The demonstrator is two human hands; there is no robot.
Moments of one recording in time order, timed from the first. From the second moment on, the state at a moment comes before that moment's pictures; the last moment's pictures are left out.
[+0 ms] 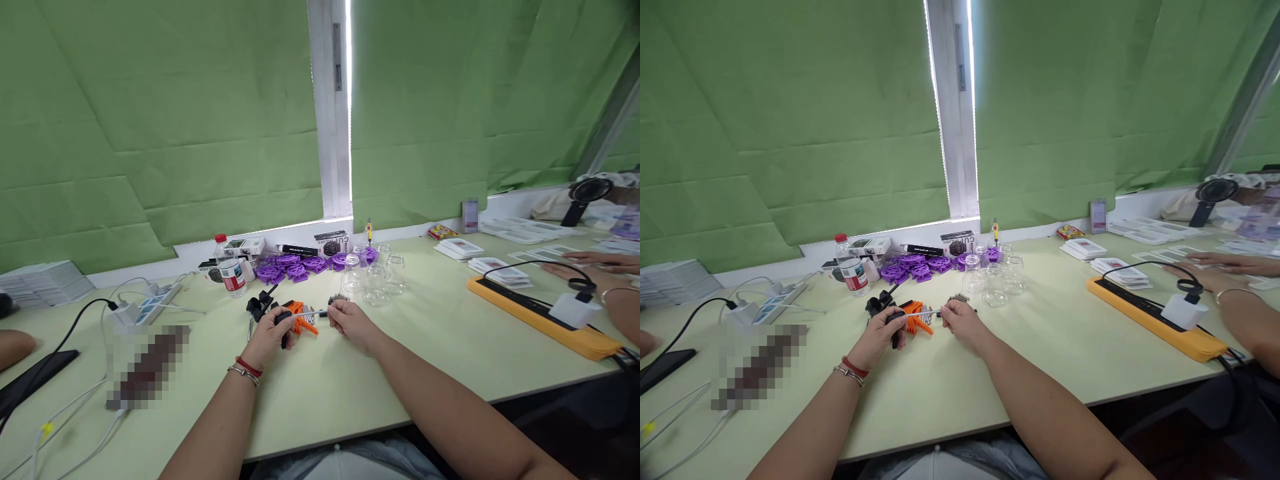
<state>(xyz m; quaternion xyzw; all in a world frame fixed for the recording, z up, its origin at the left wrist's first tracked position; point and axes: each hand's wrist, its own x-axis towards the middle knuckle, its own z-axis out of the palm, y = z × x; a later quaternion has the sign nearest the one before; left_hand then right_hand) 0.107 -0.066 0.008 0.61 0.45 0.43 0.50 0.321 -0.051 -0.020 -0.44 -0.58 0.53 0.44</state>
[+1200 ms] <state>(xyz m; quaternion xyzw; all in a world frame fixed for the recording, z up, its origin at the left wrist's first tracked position) 0.105 -0.065 0.006 0.60 0.44 0.44 0.50 0.320 -0.052 -0.017 -0.42 -0.57 0.55 0.45</state>
